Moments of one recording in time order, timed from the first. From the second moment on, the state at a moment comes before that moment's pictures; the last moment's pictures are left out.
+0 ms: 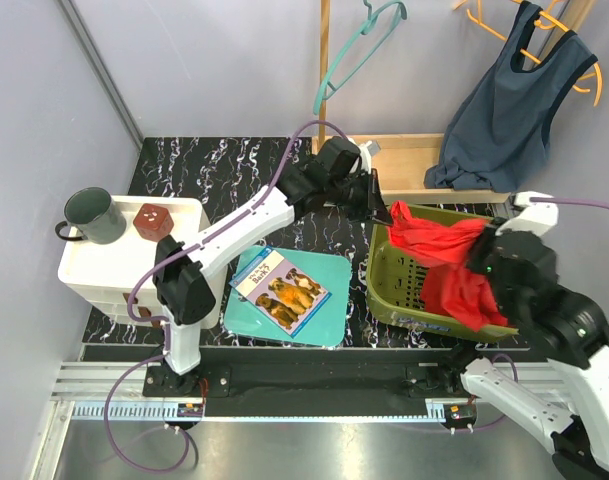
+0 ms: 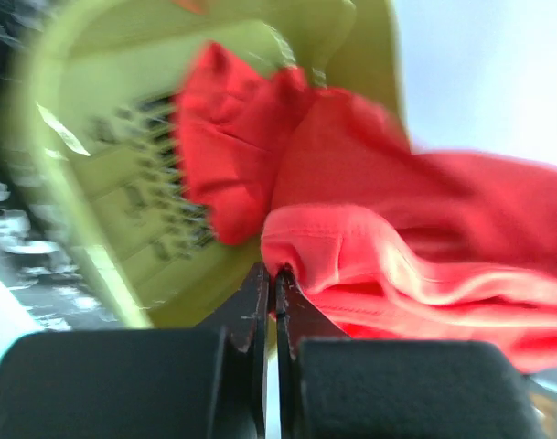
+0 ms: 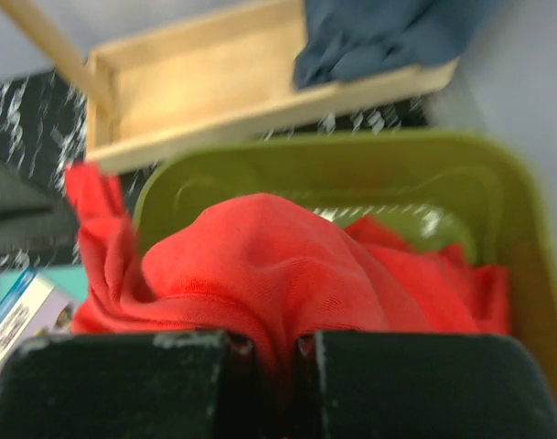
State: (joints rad) left arm -0.85 1.91 1.90 -0.58 0.44 -0.81; right arm 0.59 0.66 1.31 -1.01 0.69 0.40
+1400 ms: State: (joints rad) left arm -0.87 1.38 1.59 -0.71 0.28 -0.49; right arm 0.59 1.09 1.32 -1.06 0.30 0.68
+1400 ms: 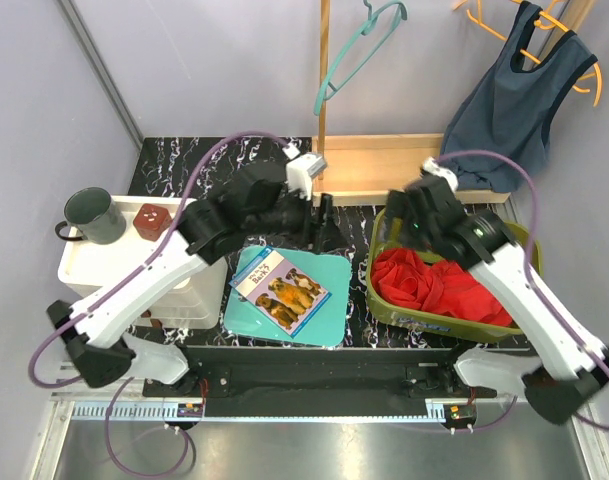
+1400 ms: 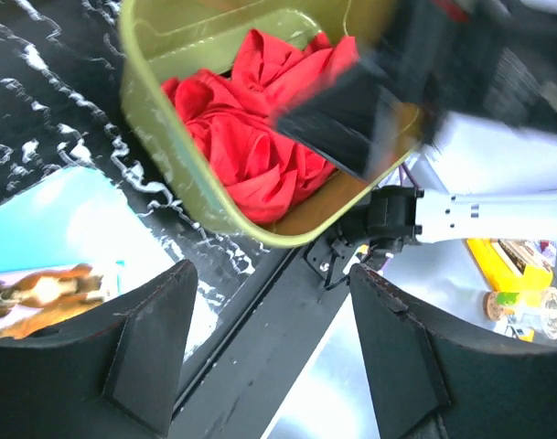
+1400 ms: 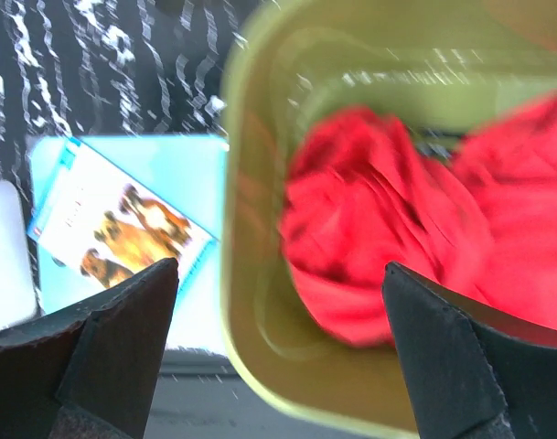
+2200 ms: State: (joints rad) left arm -0.64 1.21 1.42 -0.85 0.37 -0.26; right arm 0.12 1.60 1.64 -0.27 0.55 0.18
